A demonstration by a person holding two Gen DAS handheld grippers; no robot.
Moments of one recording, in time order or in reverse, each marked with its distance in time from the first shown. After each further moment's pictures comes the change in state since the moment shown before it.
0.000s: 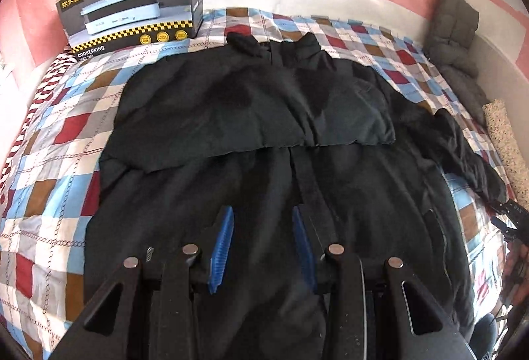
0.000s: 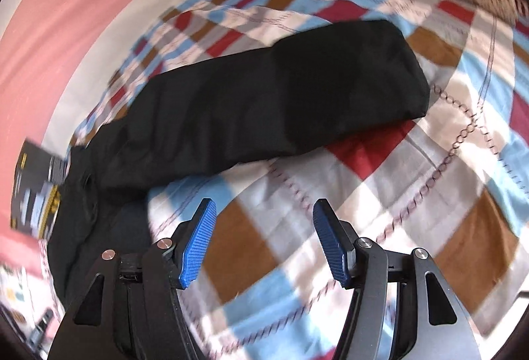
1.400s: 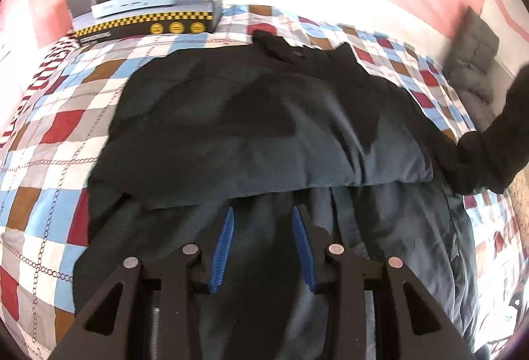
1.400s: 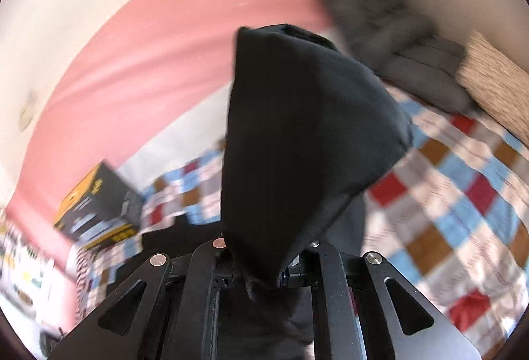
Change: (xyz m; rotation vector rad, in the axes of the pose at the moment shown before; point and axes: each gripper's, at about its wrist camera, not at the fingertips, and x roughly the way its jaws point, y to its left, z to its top) left arm 0.043 0.046 0.030 -0.106 -0.019 -0.004; right arm -0.067 0.238 0.099 -0.336 -0.245 0.290
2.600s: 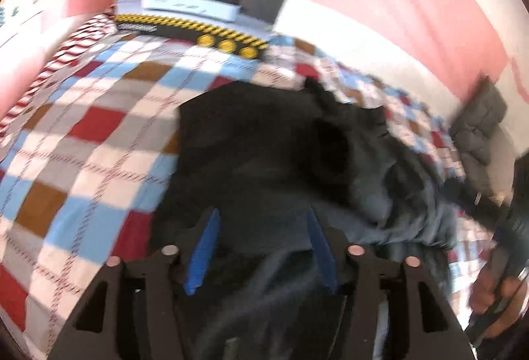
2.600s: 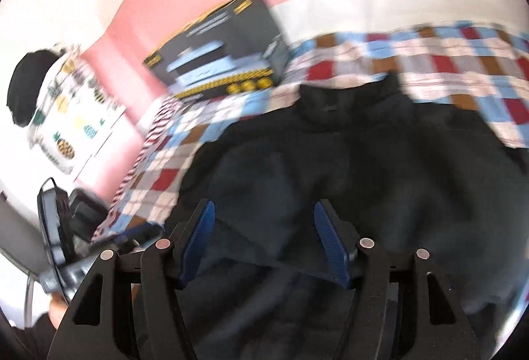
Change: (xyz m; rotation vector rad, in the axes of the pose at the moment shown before) left arm -0.022 0.076 0.038 -0.185 -0.084 -0.083; right arm 0.101 0.185 -0.180 -0.359 0.389 0.385
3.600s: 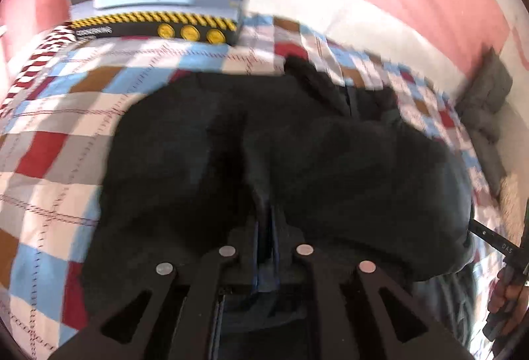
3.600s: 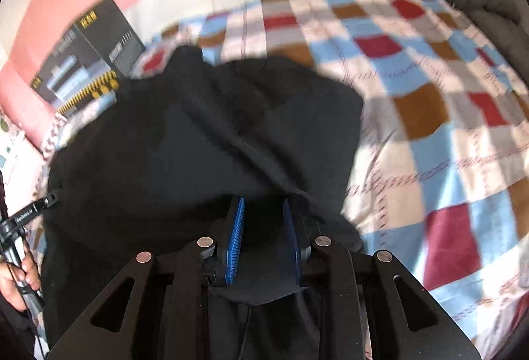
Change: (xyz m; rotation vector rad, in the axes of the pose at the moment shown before) left arm 0.075 -0.022 0.016 0.087 0.029 0.029; right arm -0.030 -0.160 -0.029 0.160 0.027 -0.358
